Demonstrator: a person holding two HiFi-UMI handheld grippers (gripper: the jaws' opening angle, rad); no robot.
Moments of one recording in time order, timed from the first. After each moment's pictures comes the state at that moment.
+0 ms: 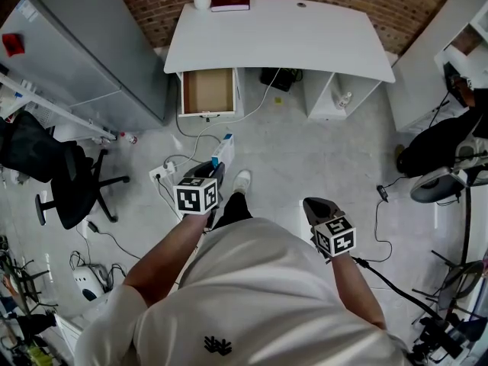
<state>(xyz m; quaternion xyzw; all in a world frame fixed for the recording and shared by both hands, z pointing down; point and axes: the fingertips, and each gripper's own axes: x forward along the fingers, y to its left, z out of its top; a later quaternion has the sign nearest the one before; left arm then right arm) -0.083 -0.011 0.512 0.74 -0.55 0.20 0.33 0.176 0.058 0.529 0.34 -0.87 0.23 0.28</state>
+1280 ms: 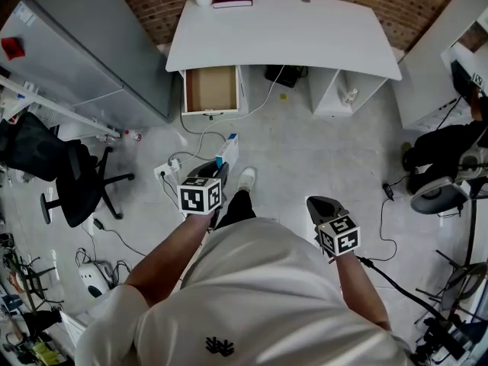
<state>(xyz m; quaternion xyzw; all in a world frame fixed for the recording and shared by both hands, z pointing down) -0.076 -0.018 0.518 0.74 -0.55 0.21 0.34 0.179 0.049 0.534 0.32 -0.87 0.24 0.29</state>
